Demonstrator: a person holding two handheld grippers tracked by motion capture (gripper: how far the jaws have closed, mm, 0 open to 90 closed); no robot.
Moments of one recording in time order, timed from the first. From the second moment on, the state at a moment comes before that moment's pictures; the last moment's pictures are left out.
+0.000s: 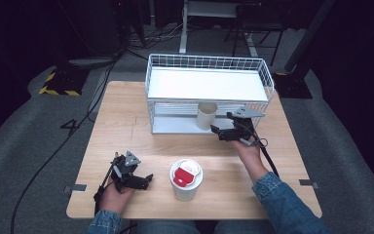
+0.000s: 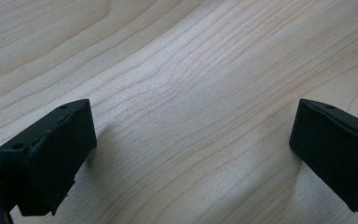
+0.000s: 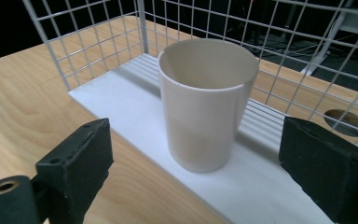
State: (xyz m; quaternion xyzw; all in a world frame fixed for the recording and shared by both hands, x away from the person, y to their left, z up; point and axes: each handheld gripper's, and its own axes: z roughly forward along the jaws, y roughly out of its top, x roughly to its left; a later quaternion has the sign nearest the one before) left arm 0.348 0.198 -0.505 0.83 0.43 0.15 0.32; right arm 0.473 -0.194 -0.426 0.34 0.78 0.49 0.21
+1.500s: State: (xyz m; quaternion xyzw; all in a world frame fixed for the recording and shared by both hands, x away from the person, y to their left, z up) left arm 0.347 0.201 -0.505 0.84 0.42 0.15 0.32; right arm 0.369 -0.327 -0.440 0.37 0.79 0.46 0.17
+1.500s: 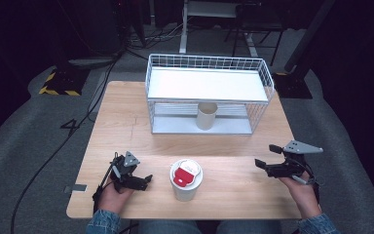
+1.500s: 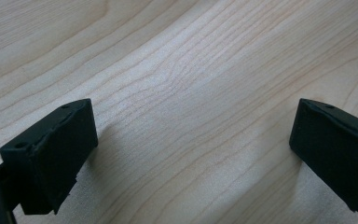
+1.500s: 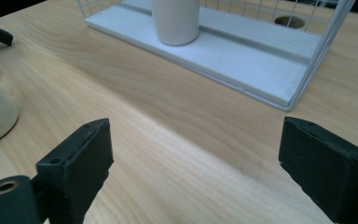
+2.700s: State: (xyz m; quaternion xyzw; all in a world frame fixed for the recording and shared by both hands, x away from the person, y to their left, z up) left arm 0.347 0.200 -0.505 0.84 0.42 0.15 0.32; right arm 0.346 -0.340 -0.505 0.42 0.82 0.35 0.18
